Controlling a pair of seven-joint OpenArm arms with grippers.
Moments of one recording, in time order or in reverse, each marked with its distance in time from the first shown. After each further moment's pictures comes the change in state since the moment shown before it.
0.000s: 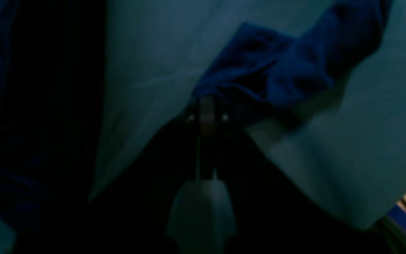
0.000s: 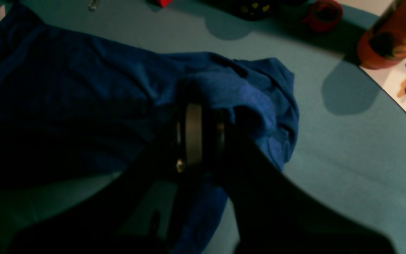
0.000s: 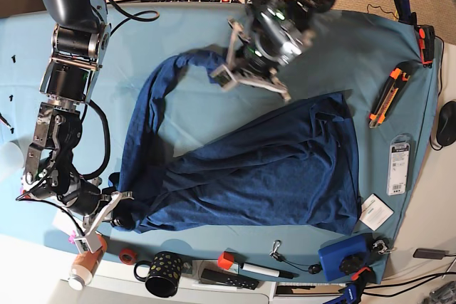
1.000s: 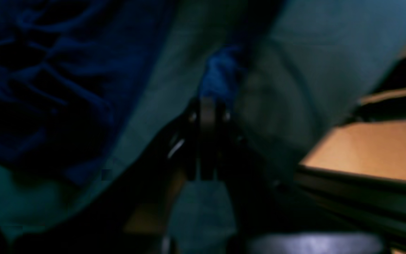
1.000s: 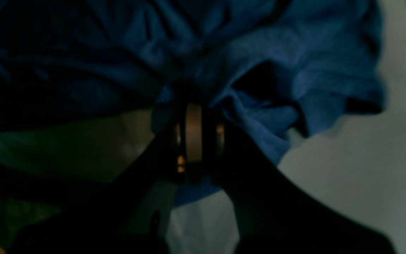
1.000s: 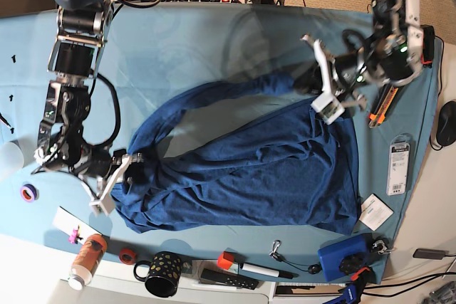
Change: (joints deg) left arm 5.8 -10.1 -37.4 8.0 -54.0 -20.6 13.7; right arm -9.7 0.0 0.0 0.0 5.3 0.2 -5.6
